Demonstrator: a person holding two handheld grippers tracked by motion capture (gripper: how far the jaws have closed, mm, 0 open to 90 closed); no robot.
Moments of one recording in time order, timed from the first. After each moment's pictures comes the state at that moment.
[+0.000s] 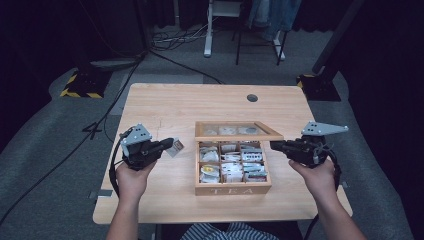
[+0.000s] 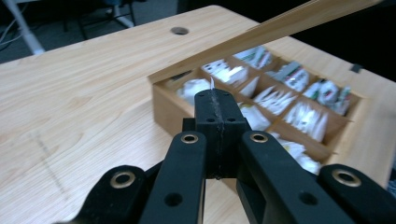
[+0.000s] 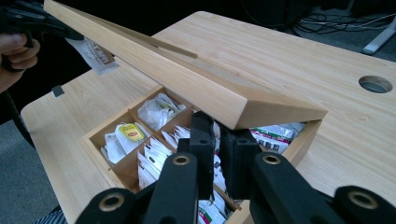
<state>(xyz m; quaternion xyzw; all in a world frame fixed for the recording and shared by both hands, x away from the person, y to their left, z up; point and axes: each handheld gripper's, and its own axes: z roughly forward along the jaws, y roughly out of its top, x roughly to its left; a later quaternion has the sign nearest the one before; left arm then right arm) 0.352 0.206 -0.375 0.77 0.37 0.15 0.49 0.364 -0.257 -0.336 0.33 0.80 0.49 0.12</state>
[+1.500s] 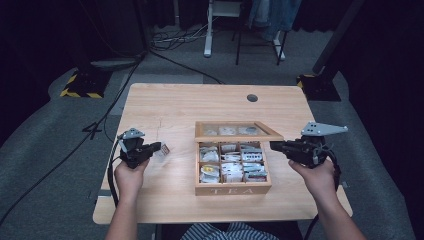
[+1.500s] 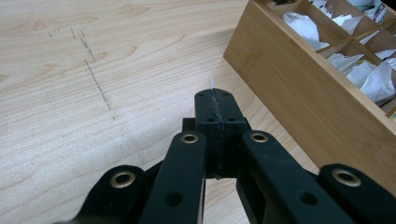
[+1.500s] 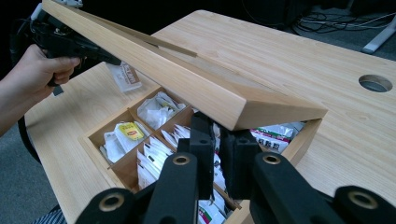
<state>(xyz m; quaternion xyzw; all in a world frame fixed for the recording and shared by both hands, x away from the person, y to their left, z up) 0.393 0.240 -0.445 0.75 0.49 0.11 0.43 0.364 -0.257 -0.337 0.33 0.80 0.49 0.12</state>
